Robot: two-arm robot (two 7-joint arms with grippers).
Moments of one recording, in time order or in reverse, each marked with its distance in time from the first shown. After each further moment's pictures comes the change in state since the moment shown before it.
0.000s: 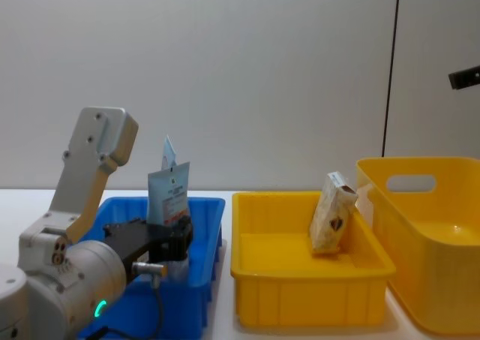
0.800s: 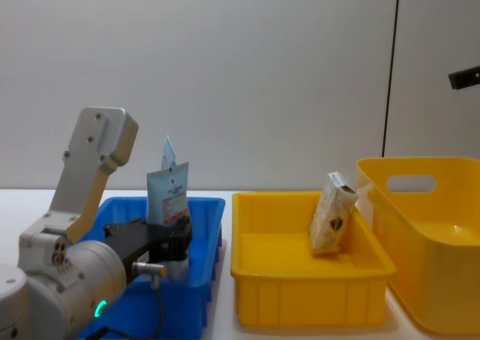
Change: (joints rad) left arm 0.000 0.000 0.000 0.000 0.000 0.000 0.000; right arm 0.000 0.000 0.000 0.000 0.000 0.000 0.000
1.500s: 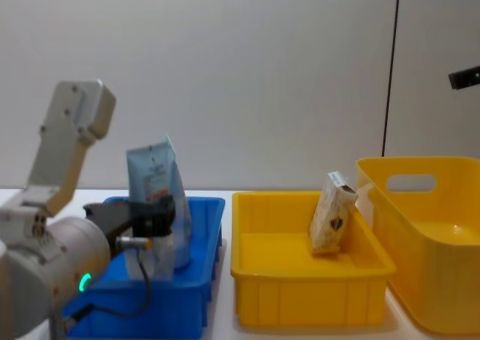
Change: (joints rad) left arm 0.029 -0.001 -0.042 -0.089 -0.008 0.046 0.030; right arm 0.000 0.000 0.000 0.000 0.000 0.000 0.000
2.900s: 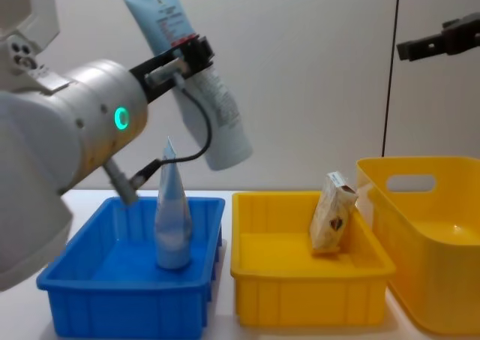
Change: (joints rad) left arm 0.090 -0.160 -0.073 -0.359 -0.223 0.068 -0.017; right arm 0.065 0.035 -0.059 0.025 0.046 -0.148 0.234
